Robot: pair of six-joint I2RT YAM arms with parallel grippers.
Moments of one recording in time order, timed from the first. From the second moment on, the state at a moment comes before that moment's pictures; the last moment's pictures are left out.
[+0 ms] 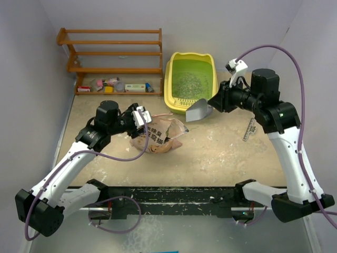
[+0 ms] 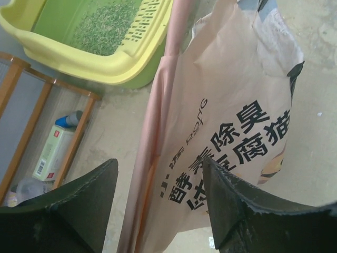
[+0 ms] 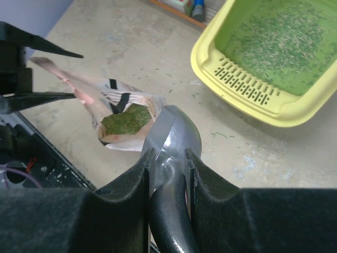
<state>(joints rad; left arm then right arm) -0.45 1.00 0.90 -0.36 0.46 0.64 0.30 1.18 1.58 -0.88 -0.37 0.05</state>
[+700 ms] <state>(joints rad) -0.45 0.89 0.76 -0.22 0.46 0.60 0.35 1.19 1.39 -0.74 -0.49 0.13</state>
